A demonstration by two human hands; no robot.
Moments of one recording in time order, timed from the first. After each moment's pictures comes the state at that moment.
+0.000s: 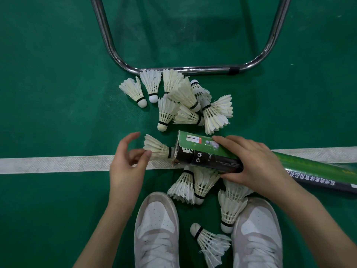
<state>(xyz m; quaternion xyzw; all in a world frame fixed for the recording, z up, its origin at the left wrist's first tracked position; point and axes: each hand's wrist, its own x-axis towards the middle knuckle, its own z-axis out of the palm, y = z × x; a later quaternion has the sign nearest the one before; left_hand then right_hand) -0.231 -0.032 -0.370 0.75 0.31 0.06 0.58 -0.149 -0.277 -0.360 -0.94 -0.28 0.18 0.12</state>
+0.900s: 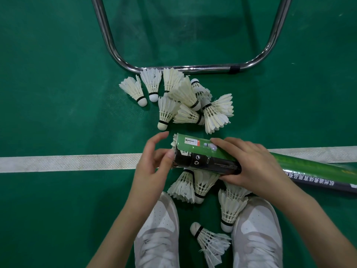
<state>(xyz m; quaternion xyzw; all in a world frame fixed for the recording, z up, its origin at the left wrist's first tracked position) -0.230 -0.063 -0.357 0.72 0.21 -0.03 0.66 -0.152 -0.275 -0.364 -0.93 -0.29 0.19 0.12</state>
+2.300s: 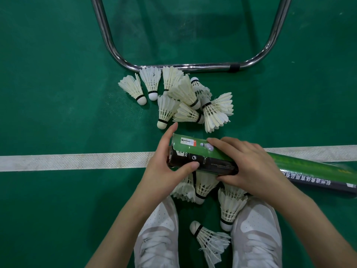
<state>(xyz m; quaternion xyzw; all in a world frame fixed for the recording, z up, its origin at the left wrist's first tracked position) -0.220 -0.069 -0.359 0.74 0.16 -0.10 0.65 -0.155 -0.270 -0.367 -0.93 -0.31 0.17 0.13</state>
